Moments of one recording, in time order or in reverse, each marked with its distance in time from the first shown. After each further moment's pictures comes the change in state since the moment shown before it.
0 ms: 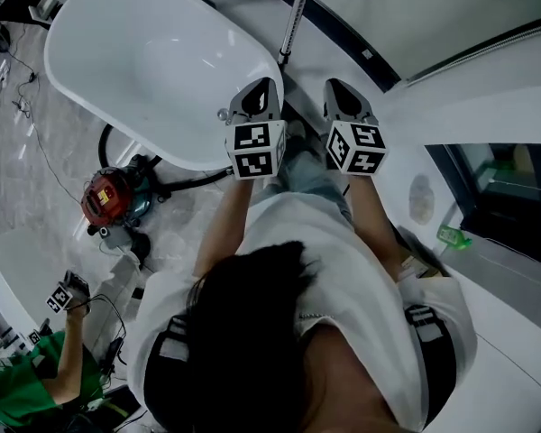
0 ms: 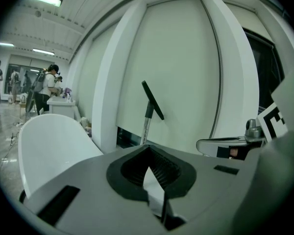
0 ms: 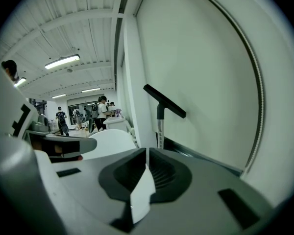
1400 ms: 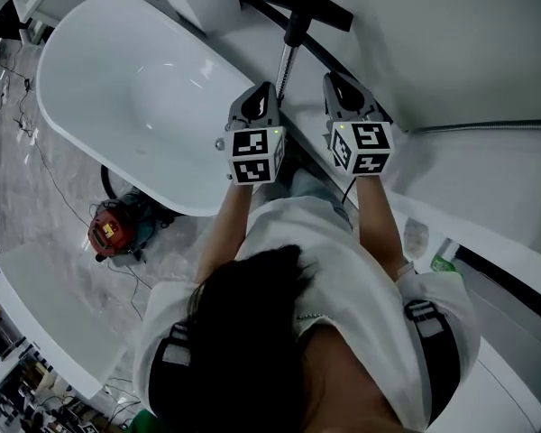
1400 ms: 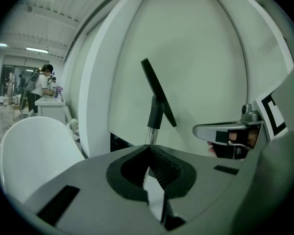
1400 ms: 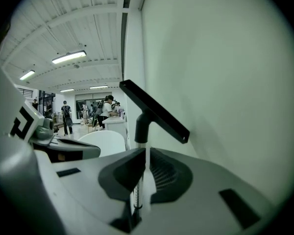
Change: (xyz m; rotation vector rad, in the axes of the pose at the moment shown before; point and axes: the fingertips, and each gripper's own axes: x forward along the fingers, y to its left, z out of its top) left arm 0.176 0.013 0.062 0.012 0.035 -0.017; right arm 0.149 -0.087 0.093 -0.113 -0.003 0.083
